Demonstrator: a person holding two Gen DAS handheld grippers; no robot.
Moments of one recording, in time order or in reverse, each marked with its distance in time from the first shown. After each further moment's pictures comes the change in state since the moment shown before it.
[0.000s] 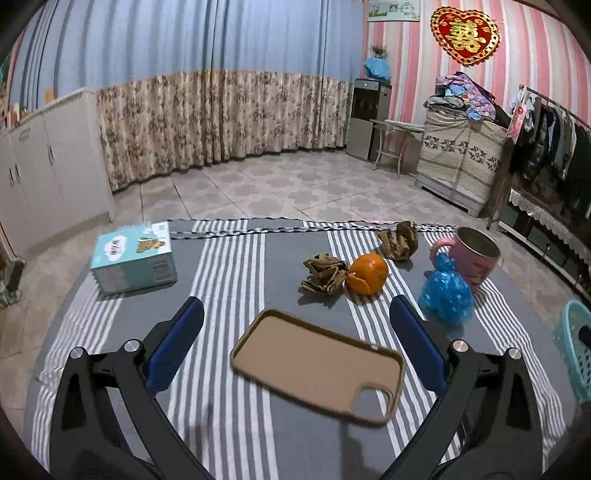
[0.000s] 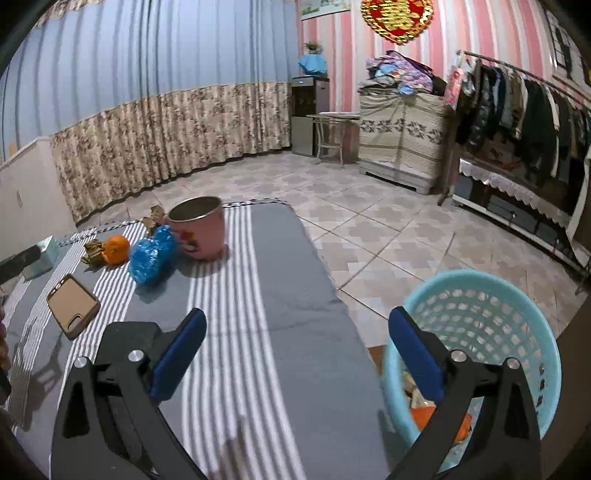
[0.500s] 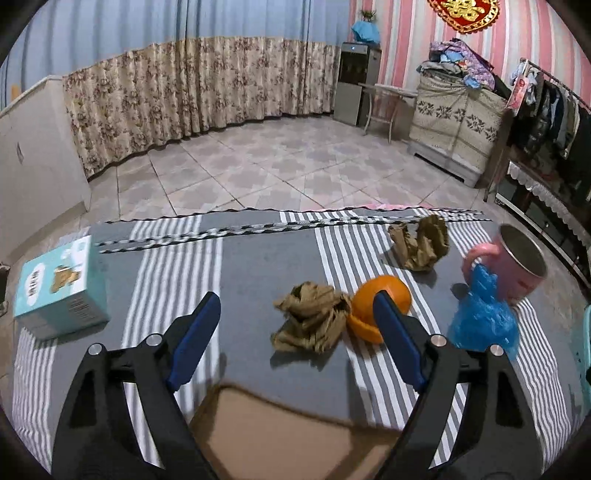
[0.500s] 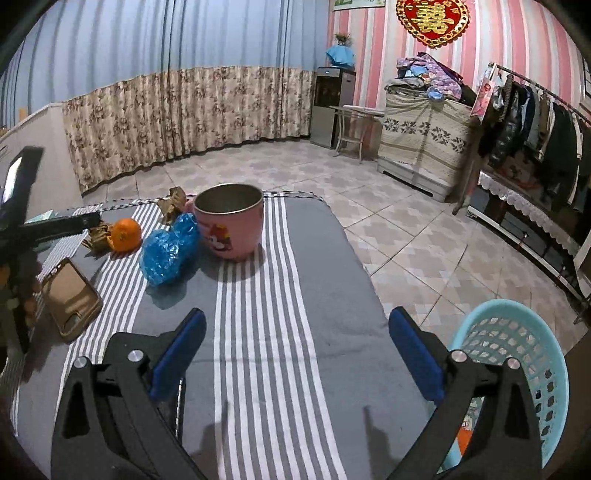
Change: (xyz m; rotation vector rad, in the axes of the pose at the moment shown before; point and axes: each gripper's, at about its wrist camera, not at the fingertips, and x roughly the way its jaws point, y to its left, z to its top) left arm 0.113 -0.023 0.030 0.046 0.148 -0.035; right arm 0.033 0.048 0.016 -0.103 0.052 0.014
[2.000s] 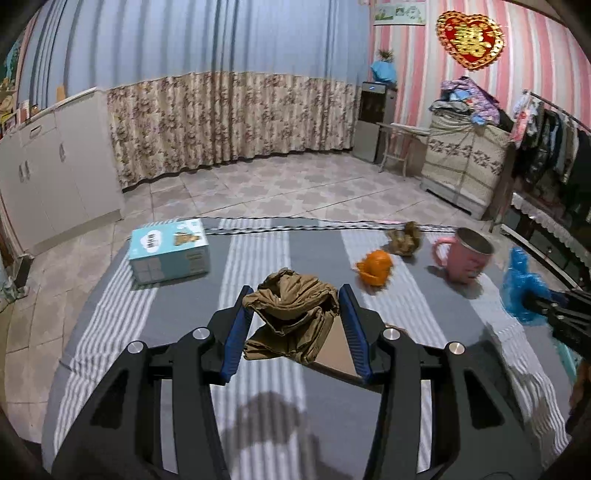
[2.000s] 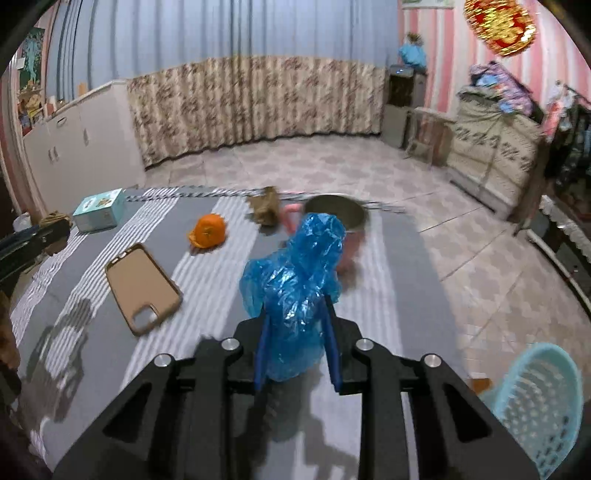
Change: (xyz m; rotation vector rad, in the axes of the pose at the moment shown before) left arm -0.161 0.028 -0.067 -0.046 -0.166 0.060; right arm -0.023 0.035 0.017 -0.124 0.021 0.229
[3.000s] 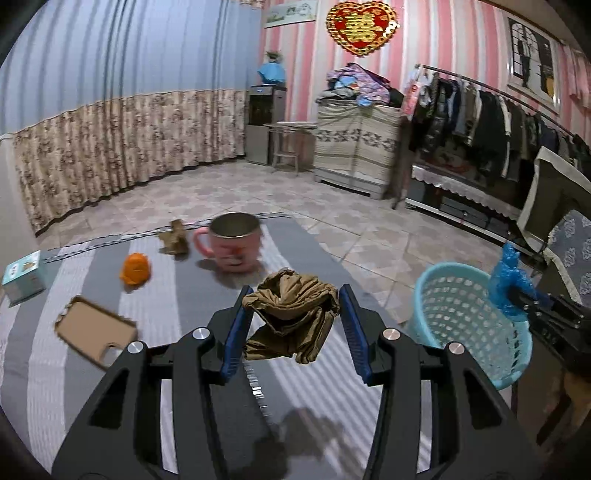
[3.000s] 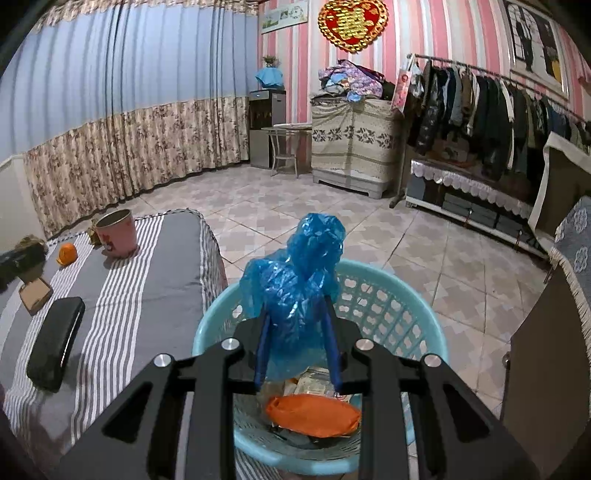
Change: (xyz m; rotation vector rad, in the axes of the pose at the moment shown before) left arm -0.052 -0.254 -0.043 0.186 -0.027 -0.325; right arm -0.112 -0.204 -0.112 0.291 -0.128 -0.364
